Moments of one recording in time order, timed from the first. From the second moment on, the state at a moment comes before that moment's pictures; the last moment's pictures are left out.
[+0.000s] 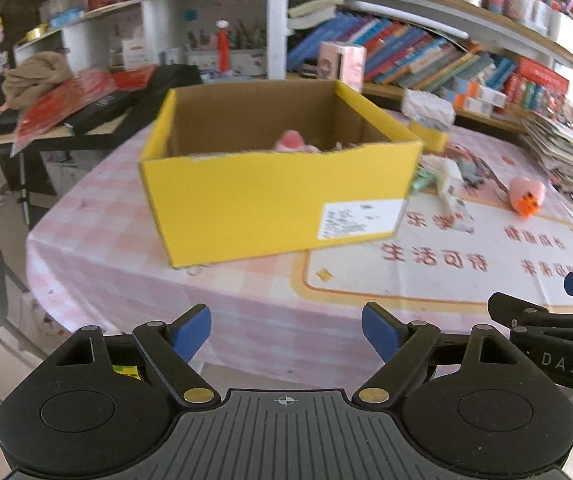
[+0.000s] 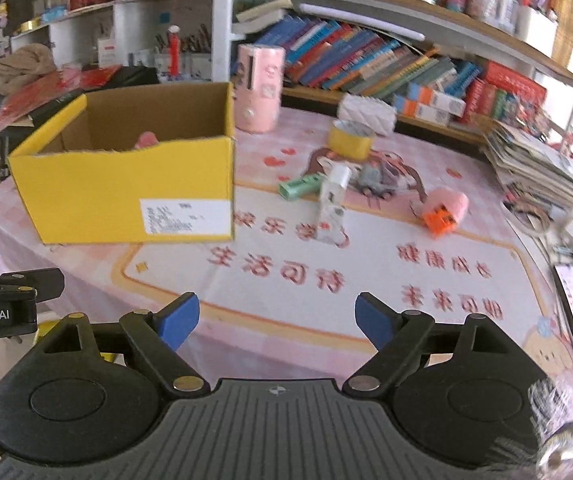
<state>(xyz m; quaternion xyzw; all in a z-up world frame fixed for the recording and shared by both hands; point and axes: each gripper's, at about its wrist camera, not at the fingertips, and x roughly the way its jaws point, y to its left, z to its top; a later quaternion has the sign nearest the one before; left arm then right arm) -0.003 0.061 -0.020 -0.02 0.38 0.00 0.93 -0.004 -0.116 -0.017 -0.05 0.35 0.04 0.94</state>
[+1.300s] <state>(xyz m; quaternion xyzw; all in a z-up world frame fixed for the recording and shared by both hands) 0.093 -0.073 -0.039 0.01 0.42 -0.07 0.91 0.070 -0.249 -0.036 -0.03 0.40 -0.04 0.92</state>
